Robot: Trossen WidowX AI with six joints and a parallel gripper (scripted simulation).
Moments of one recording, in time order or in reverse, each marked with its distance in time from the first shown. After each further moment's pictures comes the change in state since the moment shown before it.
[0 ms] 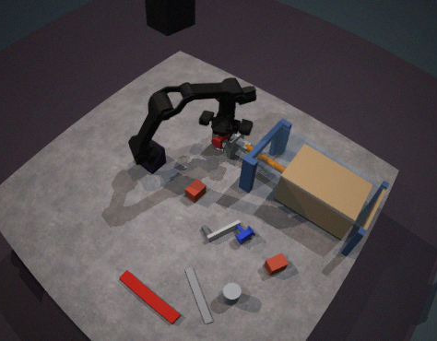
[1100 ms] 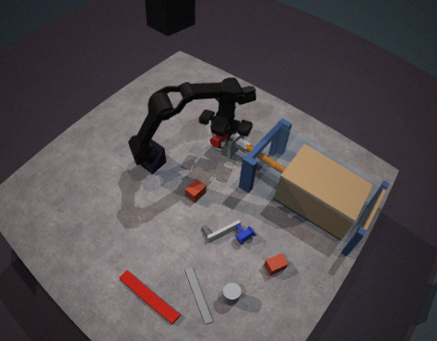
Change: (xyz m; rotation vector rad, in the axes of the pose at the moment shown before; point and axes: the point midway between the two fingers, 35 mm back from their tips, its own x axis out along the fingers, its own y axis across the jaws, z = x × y) arm 0.000 -0.002 0.000 0.064 -0.003 -0.006
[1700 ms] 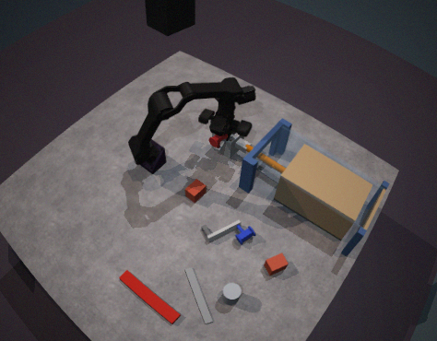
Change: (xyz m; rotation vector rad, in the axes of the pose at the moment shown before) arm 0.000 -0.002 0.000 0.035 -0.002 -0.003
